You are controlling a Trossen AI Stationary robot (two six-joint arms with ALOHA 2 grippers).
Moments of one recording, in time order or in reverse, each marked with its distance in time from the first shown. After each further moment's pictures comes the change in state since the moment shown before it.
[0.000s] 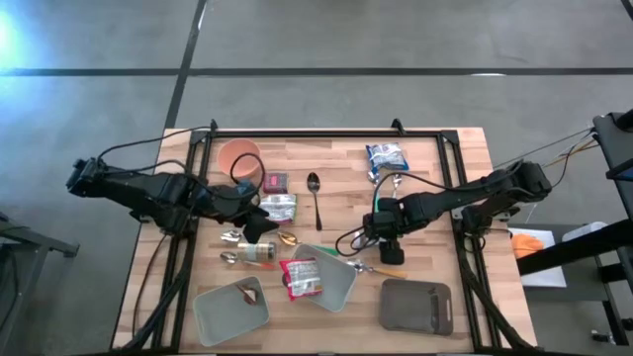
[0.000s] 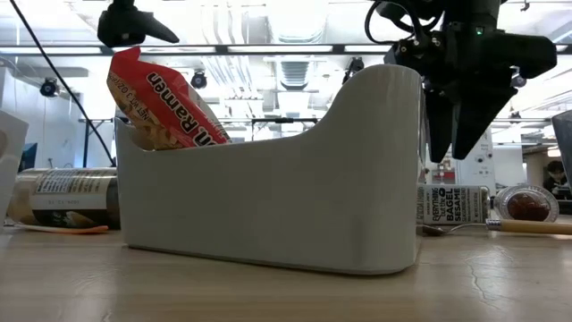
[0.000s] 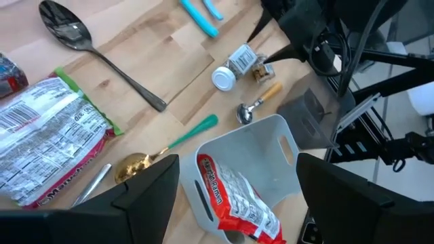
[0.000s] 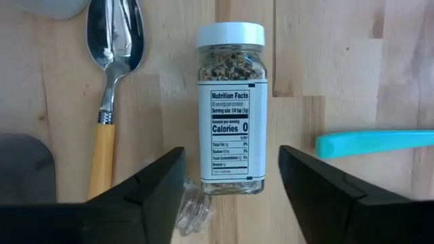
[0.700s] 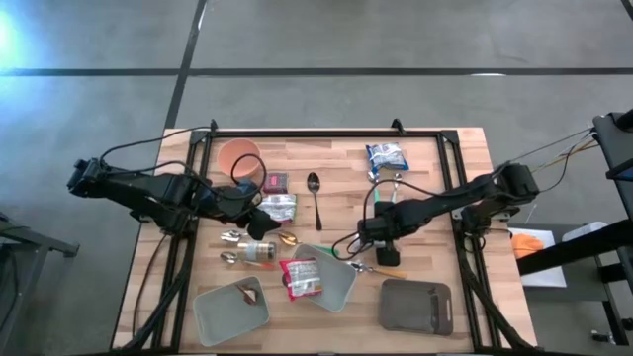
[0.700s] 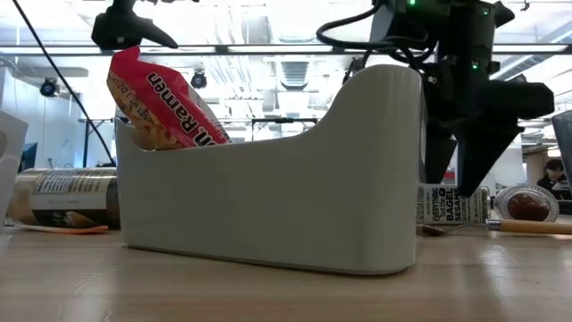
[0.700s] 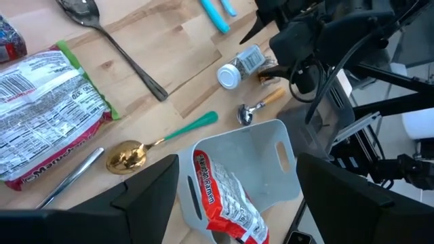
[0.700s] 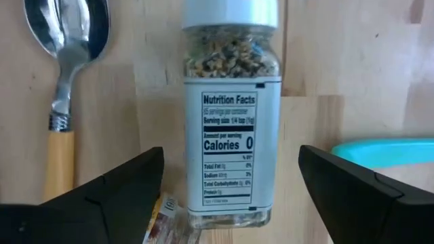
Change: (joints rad) left arm 0.012 0.022 -0.001 0.001 0.007 -0.135; right arm 0.000 0.109 -0.043 0.079 0.030 -0.021
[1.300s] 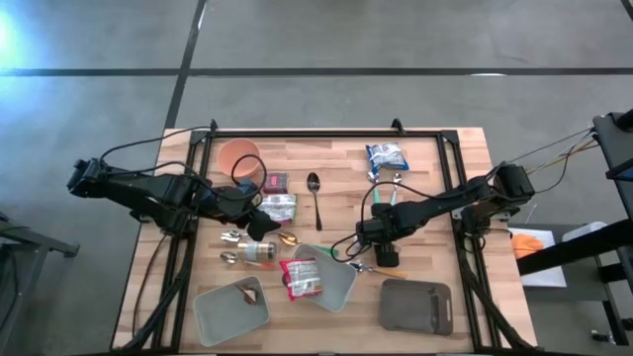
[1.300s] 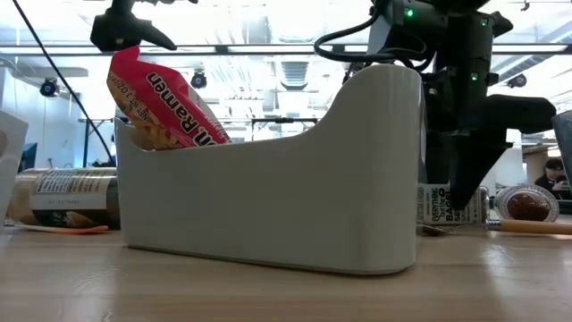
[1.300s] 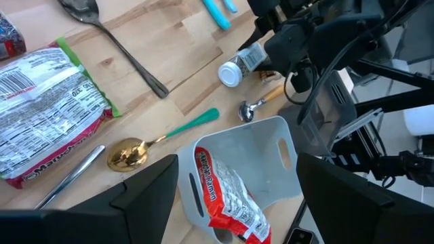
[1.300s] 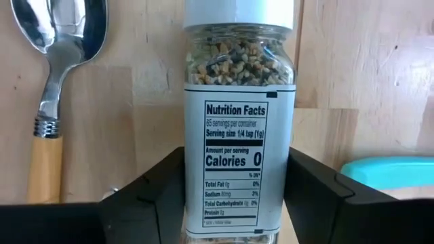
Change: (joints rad) left arm 0.001 -0.001 -0.006 0.000 0.008 0.005; right arm 0.000 0.040 -0.017 0.052 -0.001 -0.036
